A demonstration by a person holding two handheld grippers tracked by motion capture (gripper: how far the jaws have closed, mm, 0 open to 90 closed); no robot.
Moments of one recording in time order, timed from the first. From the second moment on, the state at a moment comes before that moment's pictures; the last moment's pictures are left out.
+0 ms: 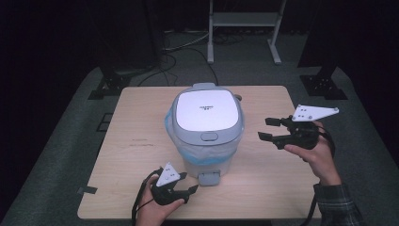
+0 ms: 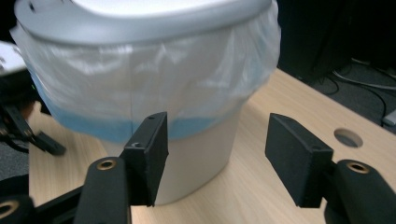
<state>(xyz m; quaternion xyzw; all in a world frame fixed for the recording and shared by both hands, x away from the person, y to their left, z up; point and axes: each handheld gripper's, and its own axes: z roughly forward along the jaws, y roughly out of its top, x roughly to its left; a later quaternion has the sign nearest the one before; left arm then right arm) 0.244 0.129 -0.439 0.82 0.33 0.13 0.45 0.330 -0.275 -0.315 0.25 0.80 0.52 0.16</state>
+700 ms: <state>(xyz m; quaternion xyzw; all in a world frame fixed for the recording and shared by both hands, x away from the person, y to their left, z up) 0.268 0.206 -0.439 0.81 0.36 0.15 0.44 0.307 -0.295 -0.382 0.32 0.79 0.49 0.19</state>
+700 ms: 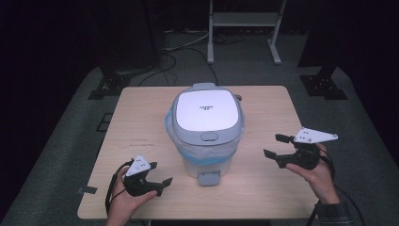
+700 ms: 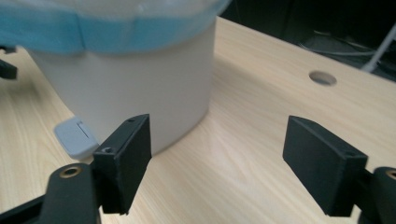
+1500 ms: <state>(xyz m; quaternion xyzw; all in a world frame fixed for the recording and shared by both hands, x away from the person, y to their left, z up) 0.283 0.247 -0.463 0.82 0.39 0.16 0.39 0.291 -0.314 -0.454 0.41 0.79 0.42 0.19</state>
